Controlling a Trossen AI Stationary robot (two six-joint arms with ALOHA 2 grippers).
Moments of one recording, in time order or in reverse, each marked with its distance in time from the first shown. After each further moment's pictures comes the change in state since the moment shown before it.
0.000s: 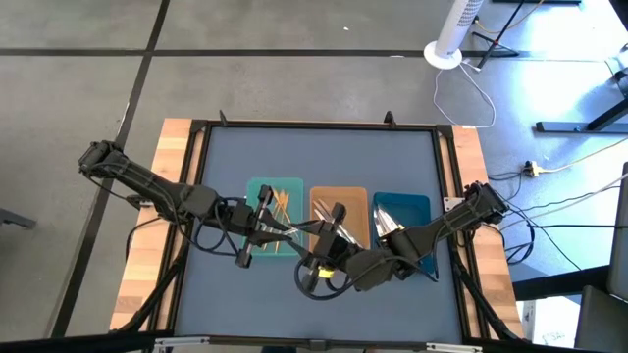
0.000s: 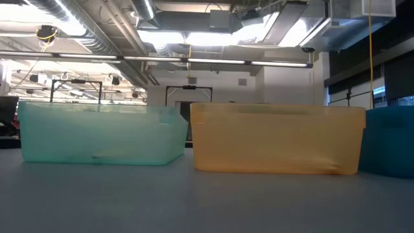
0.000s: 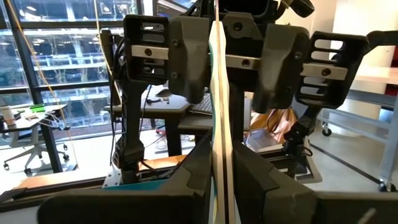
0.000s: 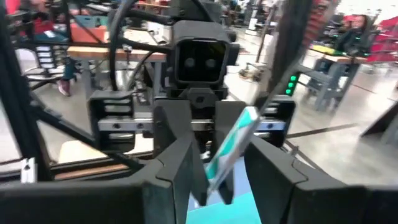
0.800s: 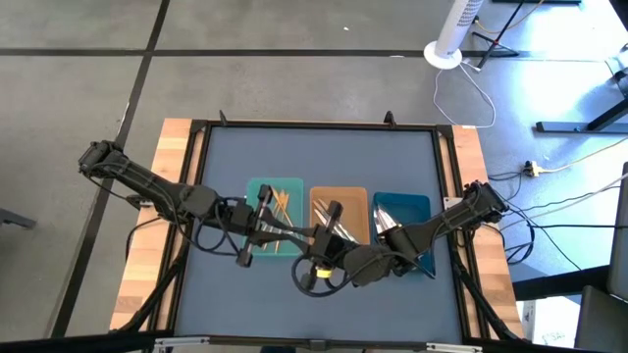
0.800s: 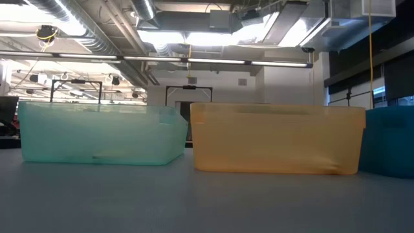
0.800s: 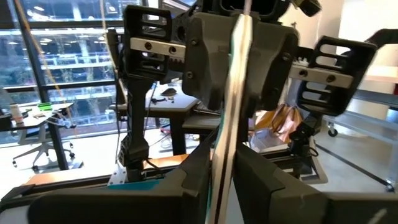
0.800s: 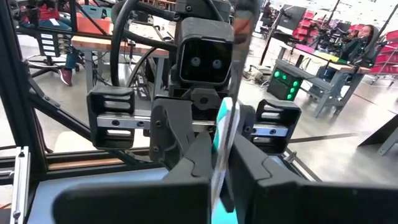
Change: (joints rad) left arm 0.001 0.000 0.000 -0.002 -0.020 0.000; right arm -0.019 0.000 0.000 0.003 -0.042 -0.074
